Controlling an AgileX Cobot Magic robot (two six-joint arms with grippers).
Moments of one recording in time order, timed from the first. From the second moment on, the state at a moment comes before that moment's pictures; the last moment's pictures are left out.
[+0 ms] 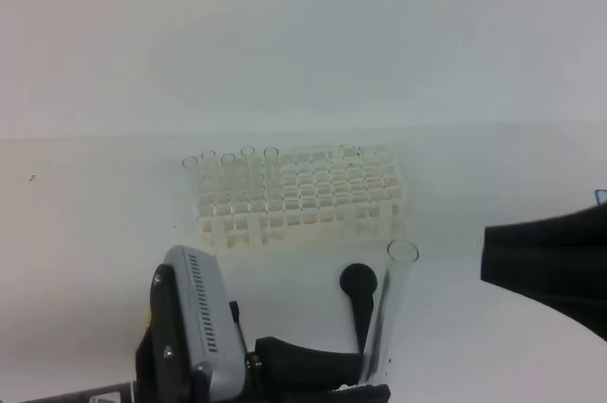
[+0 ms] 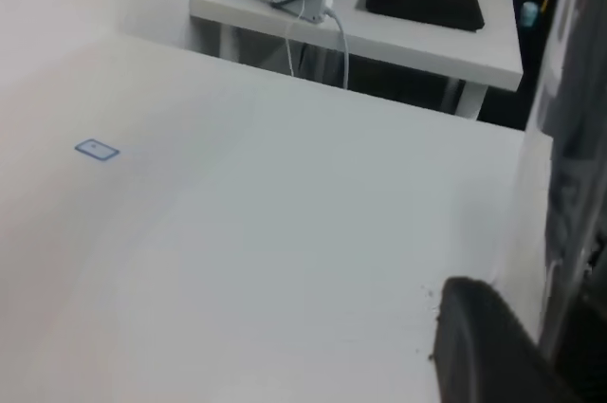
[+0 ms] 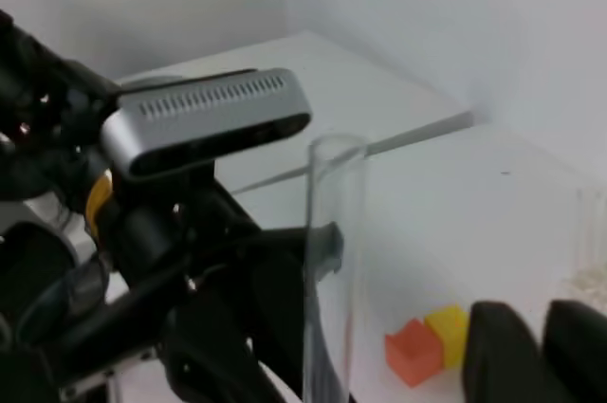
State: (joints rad) left arm -0.74 1.10 -0.39 1.11 -0.81 -0.90; right arm 0.25 0.93 -0.65 1.47 0.93 -1.60
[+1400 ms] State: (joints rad) left arm -0.74 1.18 -0.39 0.93 -0.85 -0.80; right arm 0.49 1.32 -0.89 1.65 0.89 -1.72
